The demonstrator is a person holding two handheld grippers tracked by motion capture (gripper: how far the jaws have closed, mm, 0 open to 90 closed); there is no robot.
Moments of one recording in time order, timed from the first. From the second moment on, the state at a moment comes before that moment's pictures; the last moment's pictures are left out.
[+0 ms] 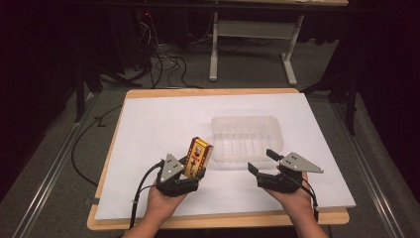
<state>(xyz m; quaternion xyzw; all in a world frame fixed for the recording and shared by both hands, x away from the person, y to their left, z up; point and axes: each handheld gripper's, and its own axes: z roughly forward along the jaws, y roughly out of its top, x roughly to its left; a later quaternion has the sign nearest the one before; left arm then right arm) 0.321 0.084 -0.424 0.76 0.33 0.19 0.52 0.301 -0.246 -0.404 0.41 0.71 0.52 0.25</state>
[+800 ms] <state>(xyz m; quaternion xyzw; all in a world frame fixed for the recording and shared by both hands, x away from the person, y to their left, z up) 0.317 0.047 -0.430 0.76 0.34 0.19 0.52 0.322 -0.190 -0.383 0.38 0.70 0.56 0.21</state>
